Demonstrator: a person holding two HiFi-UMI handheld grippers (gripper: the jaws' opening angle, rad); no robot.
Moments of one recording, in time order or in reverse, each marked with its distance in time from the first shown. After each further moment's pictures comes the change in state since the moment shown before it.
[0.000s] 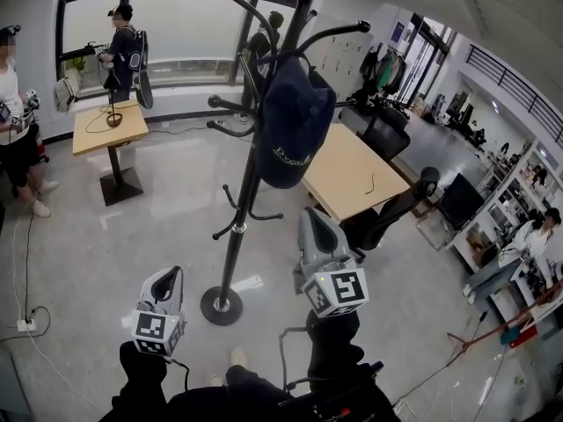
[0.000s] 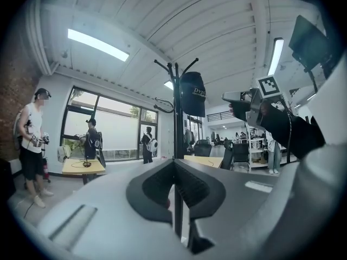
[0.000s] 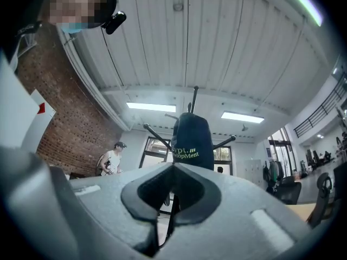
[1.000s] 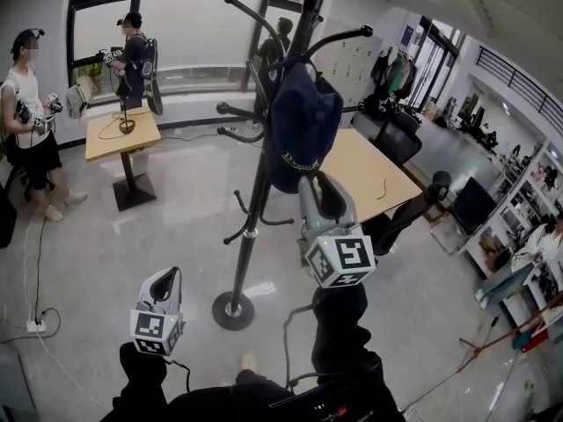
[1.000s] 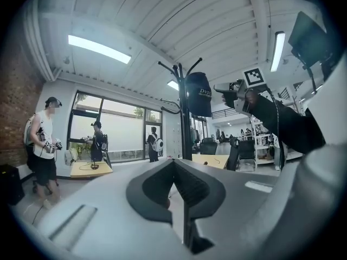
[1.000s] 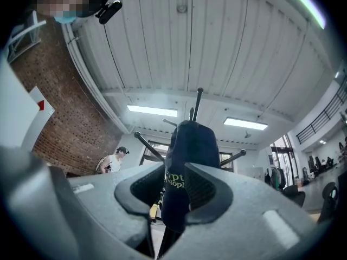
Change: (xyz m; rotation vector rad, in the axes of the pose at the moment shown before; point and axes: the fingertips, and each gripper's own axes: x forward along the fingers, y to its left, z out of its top) left arm -0.012 0.028 0.004 0.051 0.006 0.060; right arm 0.061 -0.008 0.039 -0.033 -0.051 0.007
